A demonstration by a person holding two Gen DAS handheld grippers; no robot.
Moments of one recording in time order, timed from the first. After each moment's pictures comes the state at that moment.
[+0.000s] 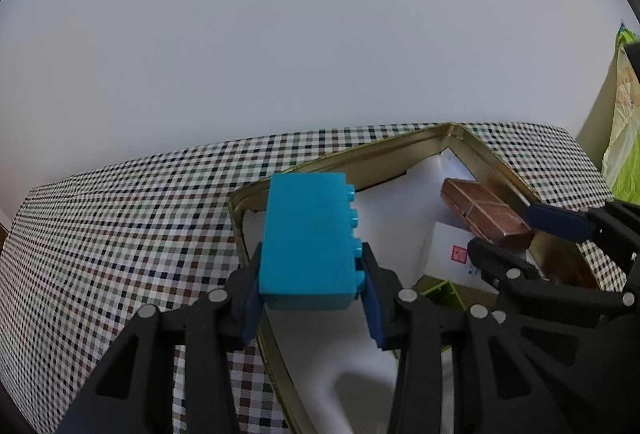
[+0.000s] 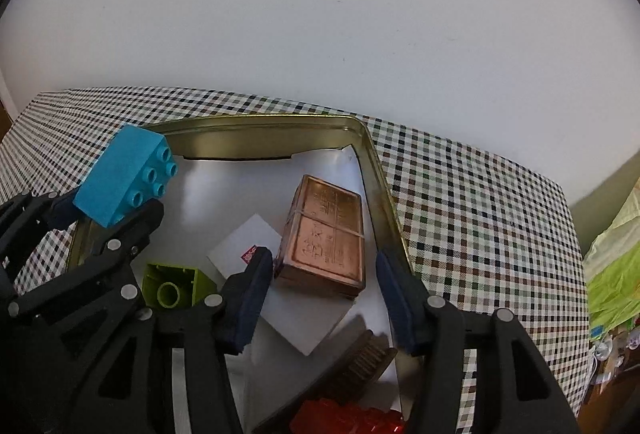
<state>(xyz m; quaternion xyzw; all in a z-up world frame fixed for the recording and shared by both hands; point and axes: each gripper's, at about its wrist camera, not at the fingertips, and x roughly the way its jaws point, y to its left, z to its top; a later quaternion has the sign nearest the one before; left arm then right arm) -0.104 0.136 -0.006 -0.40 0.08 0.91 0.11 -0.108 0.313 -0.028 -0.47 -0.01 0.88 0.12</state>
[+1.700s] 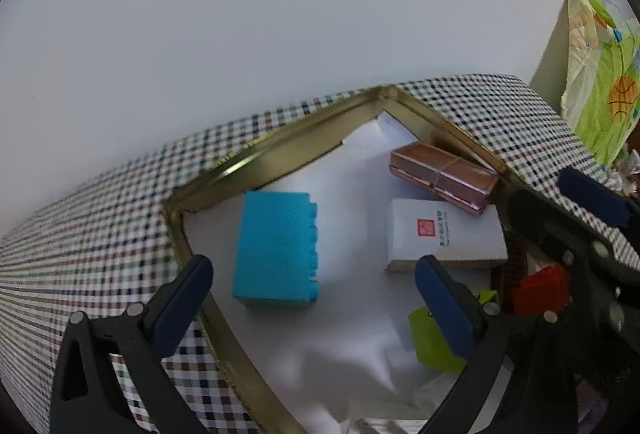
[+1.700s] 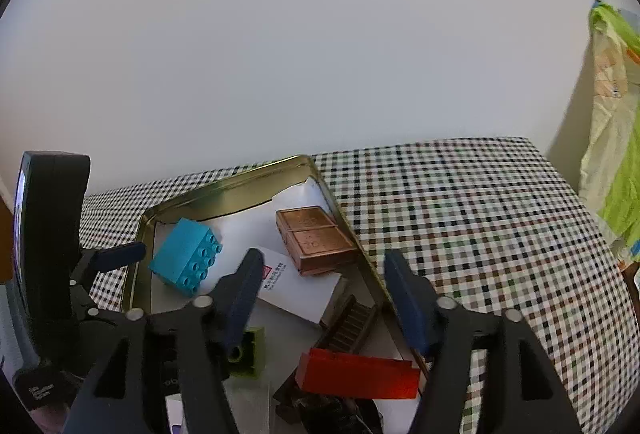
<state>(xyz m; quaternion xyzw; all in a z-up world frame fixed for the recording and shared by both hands) -0.107 0.162 -0.010 -0.43 0.14 0.87 0.19 -0.032 0.334 0.008 -0.33 0.13 0.92 0.17</state>
